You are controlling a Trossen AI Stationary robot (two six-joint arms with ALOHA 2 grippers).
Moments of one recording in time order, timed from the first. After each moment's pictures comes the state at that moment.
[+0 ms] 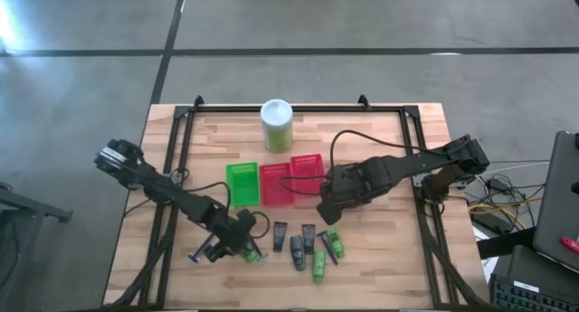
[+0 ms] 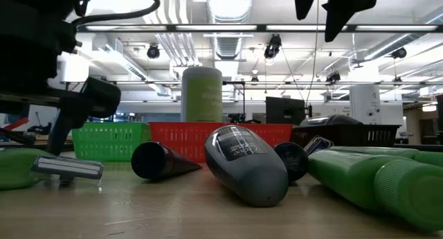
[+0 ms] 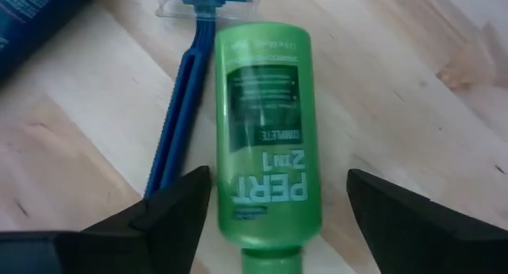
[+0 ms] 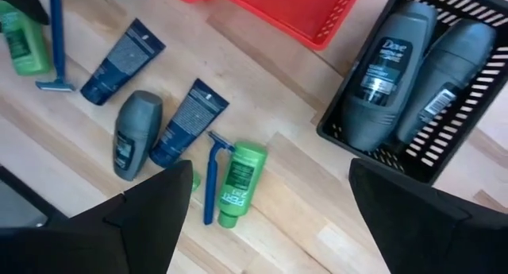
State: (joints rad) left arm -0.48 1.51 0.65 -0.19 0.17 0.23; right arm 0.25 1.66 1.60 -1.27 0.09 1.20
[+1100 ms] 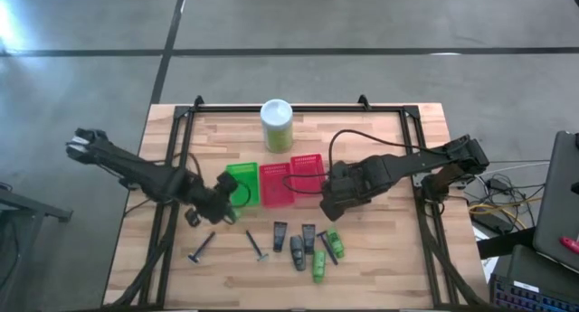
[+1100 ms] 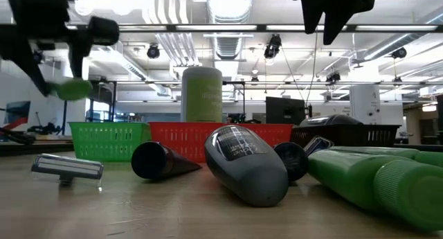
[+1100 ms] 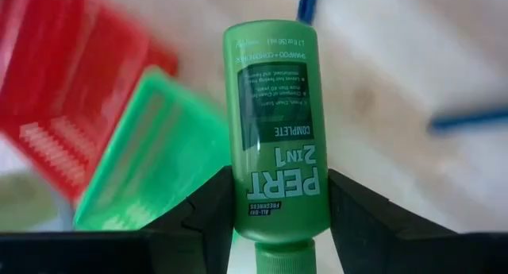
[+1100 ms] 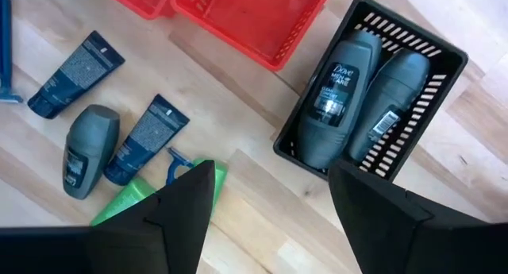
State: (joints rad) left arm -0.35 1.08 0.79 -0.91 -0.17 0.55; right arm 0.24 1.66 1.60 -1.33 0.17 1.14
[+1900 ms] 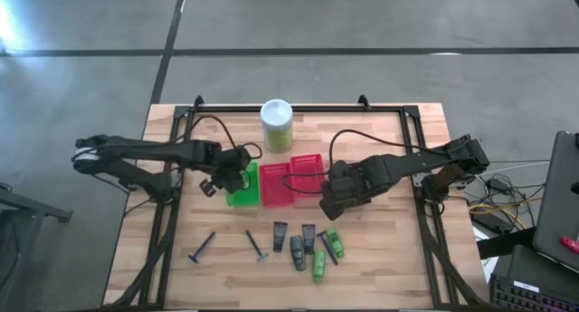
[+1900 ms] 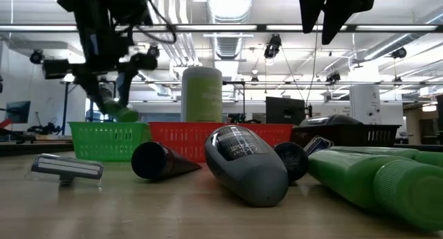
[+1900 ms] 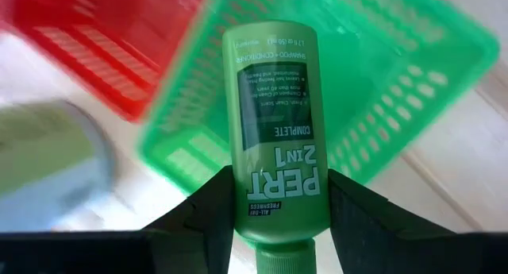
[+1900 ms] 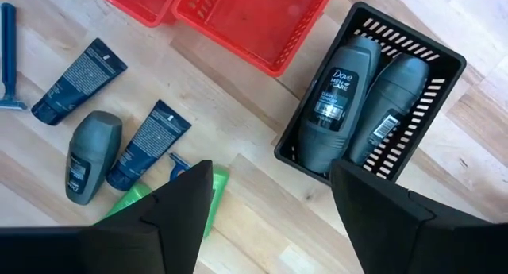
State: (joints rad) left arm 0.12 1.24 0.84 -0.86 -0.11 0.99; right arm 0.24 1.66 1.60 -1.33 0.19 1.15
